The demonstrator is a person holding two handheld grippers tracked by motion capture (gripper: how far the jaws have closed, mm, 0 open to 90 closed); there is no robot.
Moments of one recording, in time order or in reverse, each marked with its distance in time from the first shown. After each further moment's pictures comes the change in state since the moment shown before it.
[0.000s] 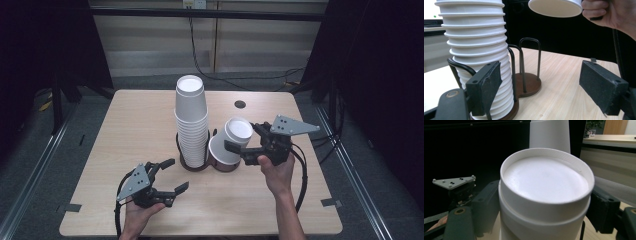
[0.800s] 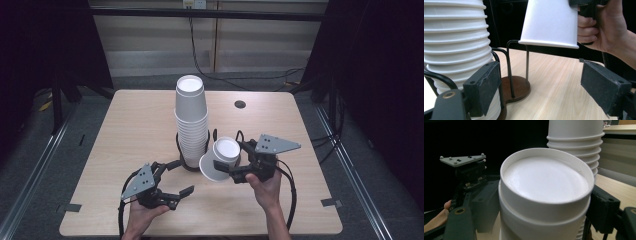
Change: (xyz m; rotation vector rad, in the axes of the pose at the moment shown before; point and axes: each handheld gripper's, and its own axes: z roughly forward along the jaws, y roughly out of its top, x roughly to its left) left arm -0.006 0.003 0.010 -0.001 -0.080 0.002; right arm 0.017 -0.043 0.018 0.037 0.067 0.013
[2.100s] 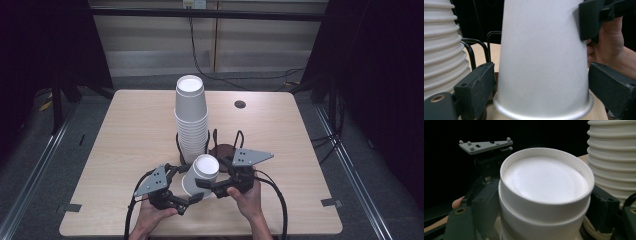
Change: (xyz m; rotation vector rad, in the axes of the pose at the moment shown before) left arm -0.002 -0.014 0.026 0.033 -0.113 -0.030; right arm 0.017 -0.039 0.042 0.047 0.147 0.046
